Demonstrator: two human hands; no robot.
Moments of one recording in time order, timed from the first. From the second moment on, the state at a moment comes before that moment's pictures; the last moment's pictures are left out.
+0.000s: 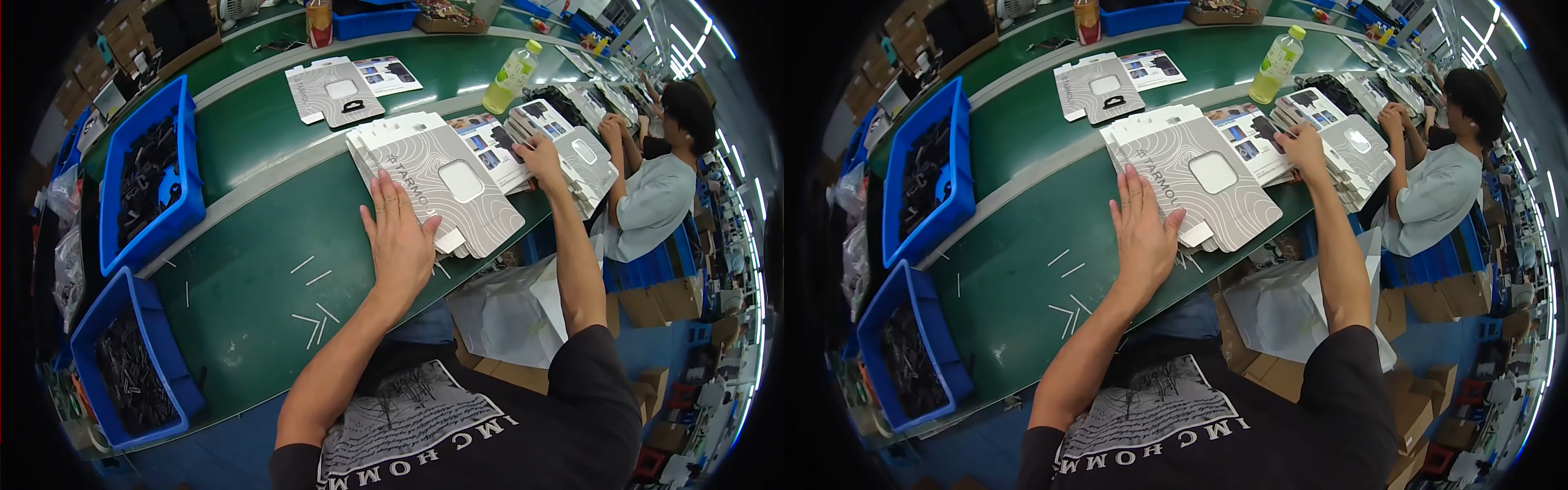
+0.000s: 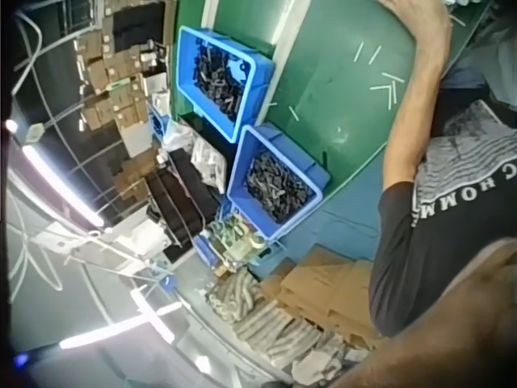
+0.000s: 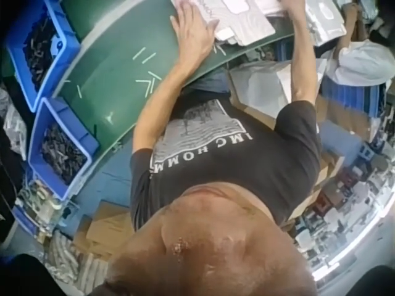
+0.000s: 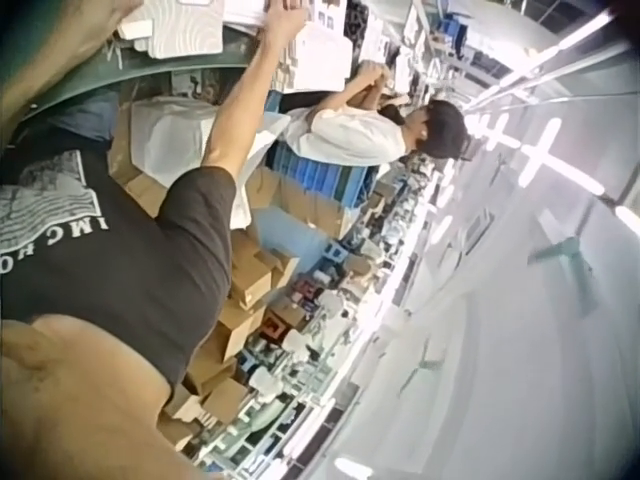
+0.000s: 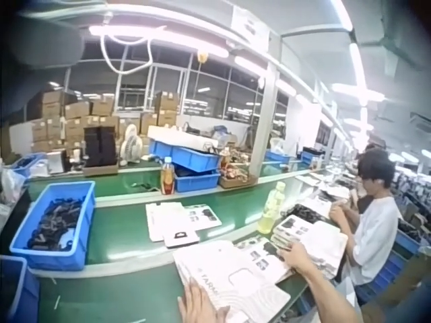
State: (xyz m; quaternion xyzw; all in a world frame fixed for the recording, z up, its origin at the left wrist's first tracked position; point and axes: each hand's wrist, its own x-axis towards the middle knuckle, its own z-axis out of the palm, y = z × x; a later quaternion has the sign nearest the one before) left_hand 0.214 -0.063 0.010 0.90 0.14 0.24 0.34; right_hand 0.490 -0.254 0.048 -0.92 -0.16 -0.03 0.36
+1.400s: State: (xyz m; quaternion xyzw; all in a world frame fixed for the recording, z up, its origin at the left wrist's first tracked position) left_hand 0.004 -0.020 -0.002 0.97 0.15 0.03 0.19; right_hand 0.249 0.332 0.071 -0.58 -0.81 -0.07 -0.06
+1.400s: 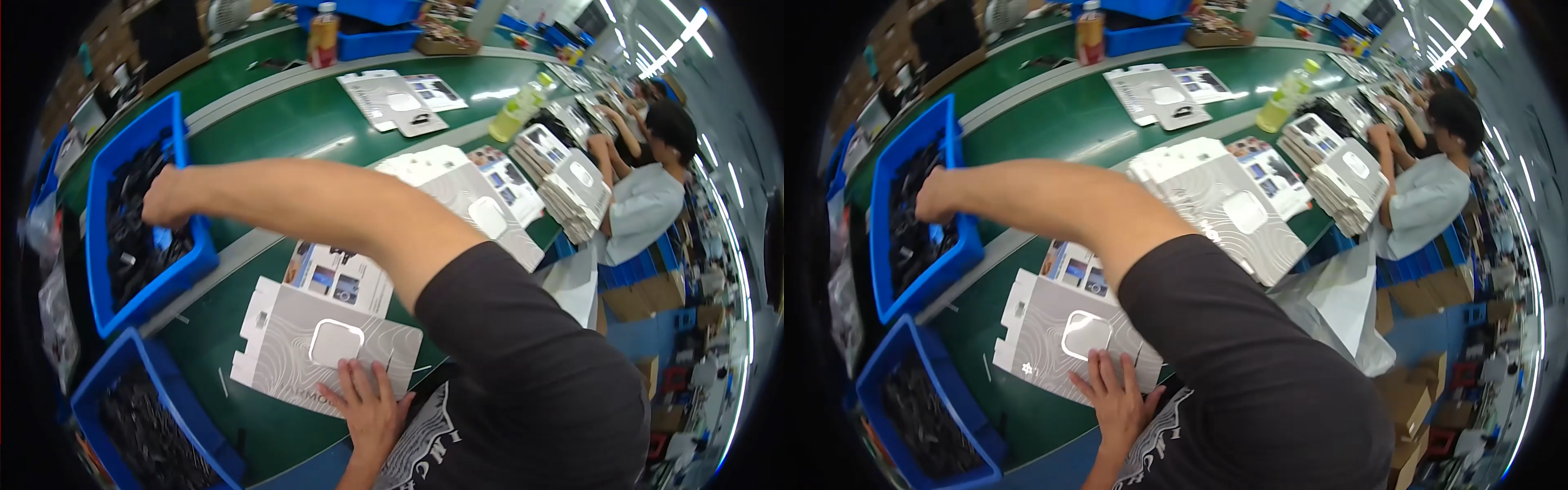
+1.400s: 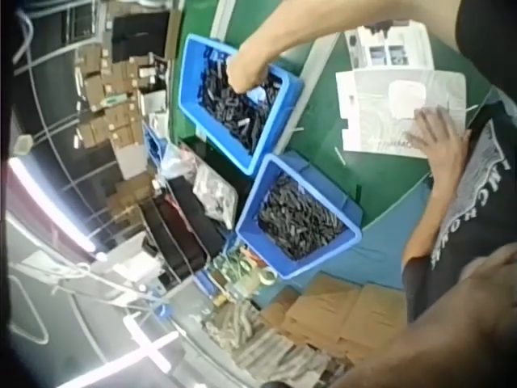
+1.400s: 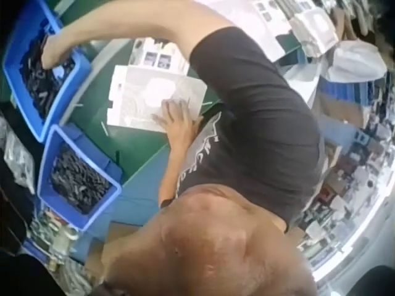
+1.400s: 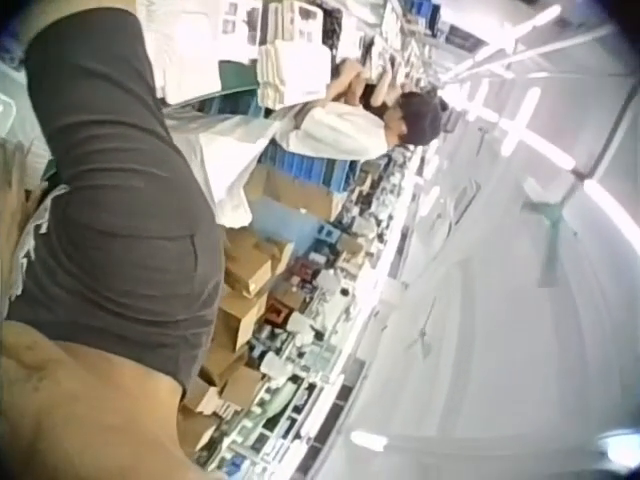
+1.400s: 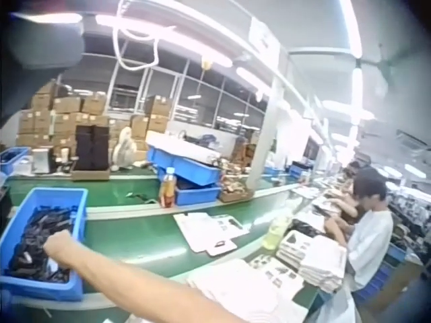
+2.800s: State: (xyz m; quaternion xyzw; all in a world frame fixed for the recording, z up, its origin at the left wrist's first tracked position) left_hand 0.026 -0.020 0.068 0.79 0.39 0.30 0.36; right_hand 0.171 -0.103 0.042 -0.55 -0.24 0.37 0.71
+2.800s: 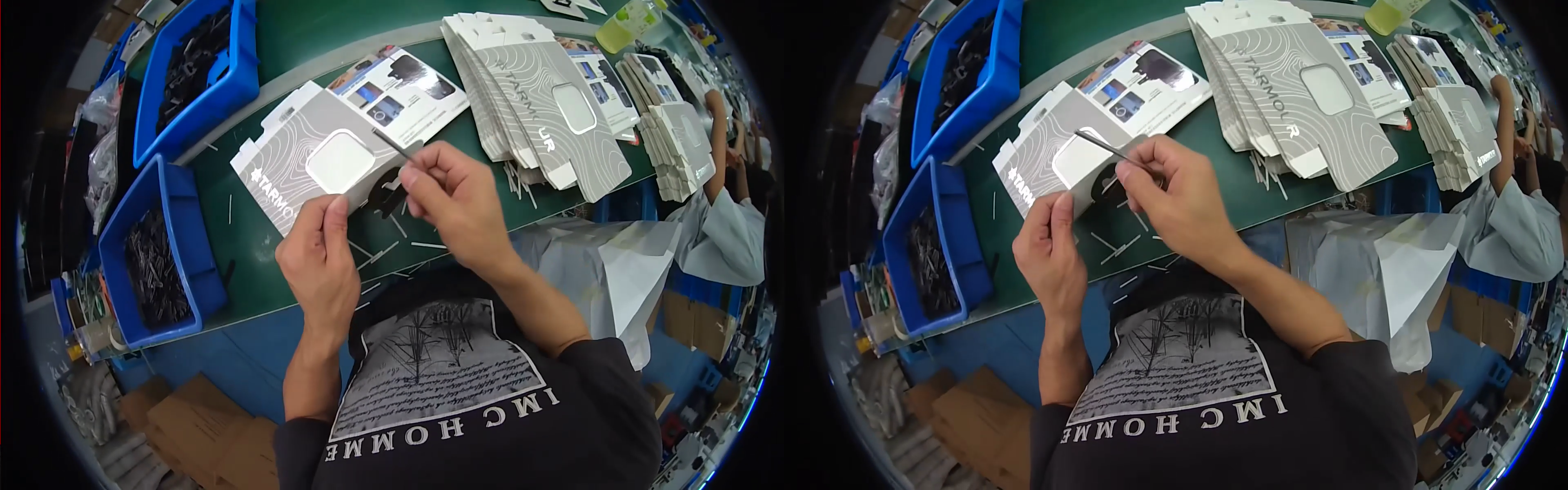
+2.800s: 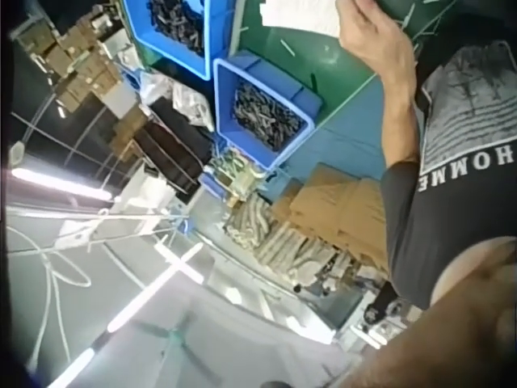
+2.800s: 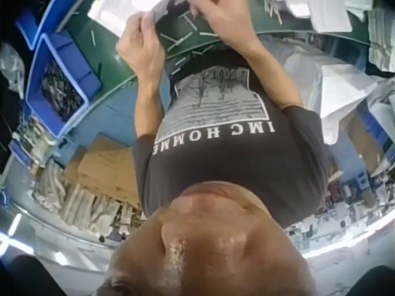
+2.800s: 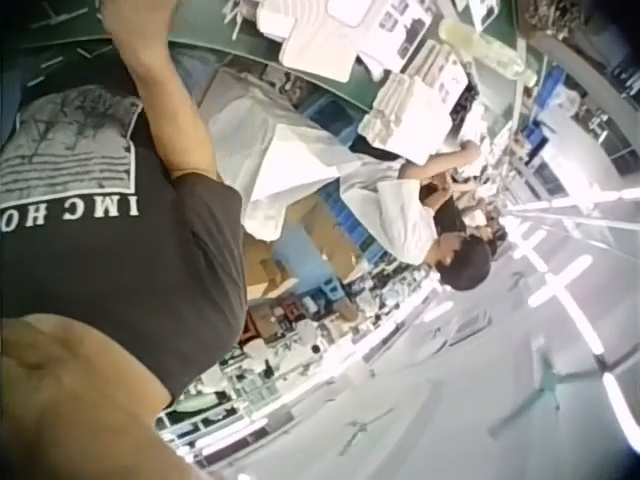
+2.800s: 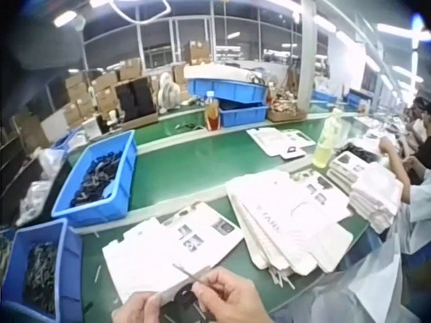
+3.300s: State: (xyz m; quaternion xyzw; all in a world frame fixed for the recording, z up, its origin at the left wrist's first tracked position) left_hand 0.023 -0.020 0.047 0.78 0.34 0.34 0.40; right_hand 0.160 -0.095 0.024 -0.54 -0.15 0.42 0.71
